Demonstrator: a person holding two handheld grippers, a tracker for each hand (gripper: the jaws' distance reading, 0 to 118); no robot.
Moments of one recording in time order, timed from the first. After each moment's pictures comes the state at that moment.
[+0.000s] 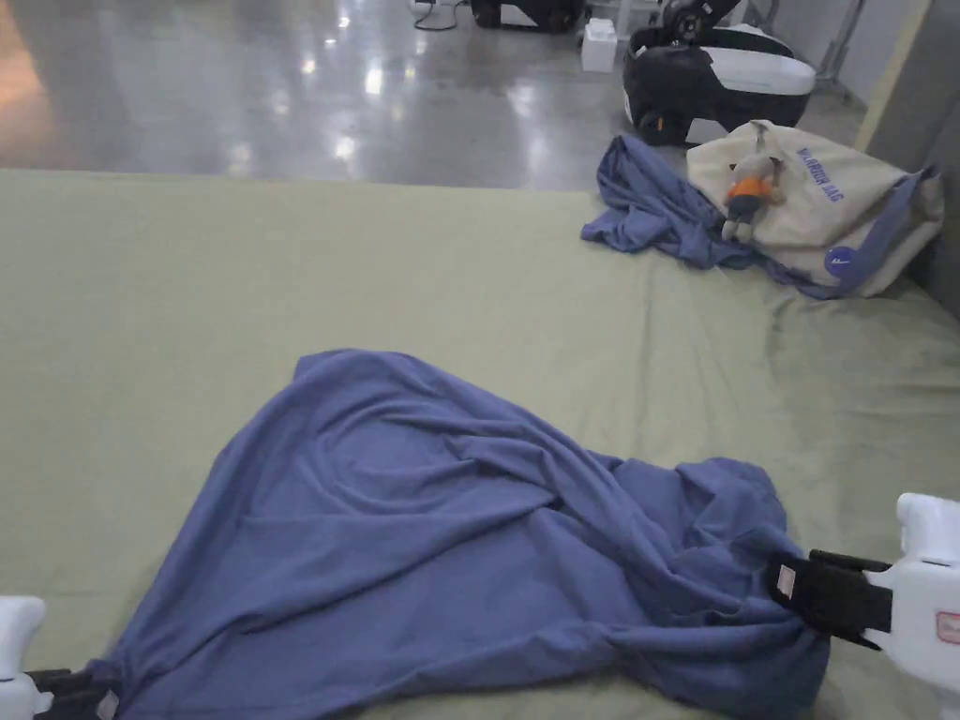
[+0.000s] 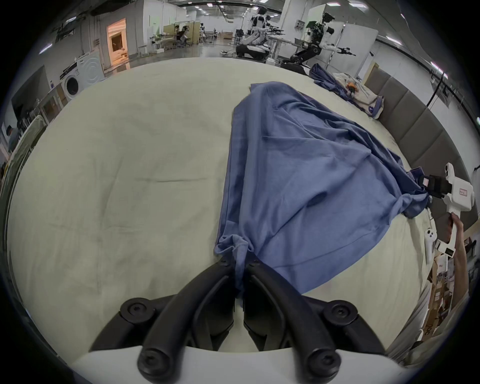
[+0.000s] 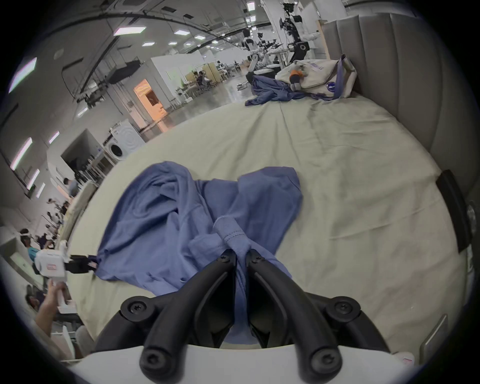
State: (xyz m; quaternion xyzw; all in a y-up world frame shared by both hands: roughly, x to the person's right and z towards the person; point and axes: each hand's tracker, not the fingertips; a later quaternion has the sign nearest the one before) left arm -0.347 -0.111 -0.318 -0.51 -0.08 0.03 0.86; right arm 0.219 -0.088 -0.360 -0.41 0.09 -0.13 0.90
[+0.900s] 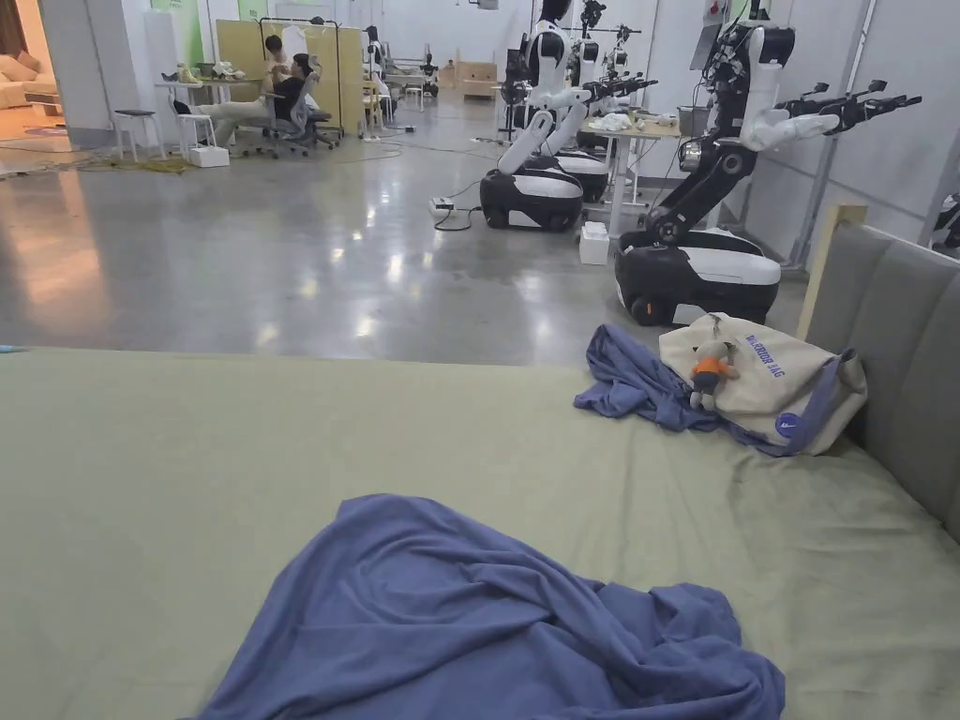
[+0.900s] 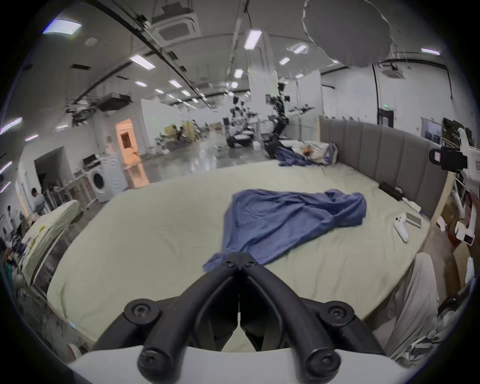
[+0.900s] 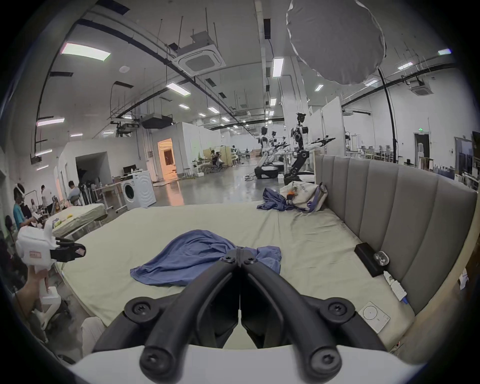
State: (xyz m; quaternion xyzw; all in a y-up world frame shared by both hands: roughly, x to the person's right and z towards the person) left arm -0.307 0.053 -0.092 -0.25 -0.08 -0.09 0.96; right arm 0.199 0.079 -0.065 -0.13 0.07 -0.05 0.99
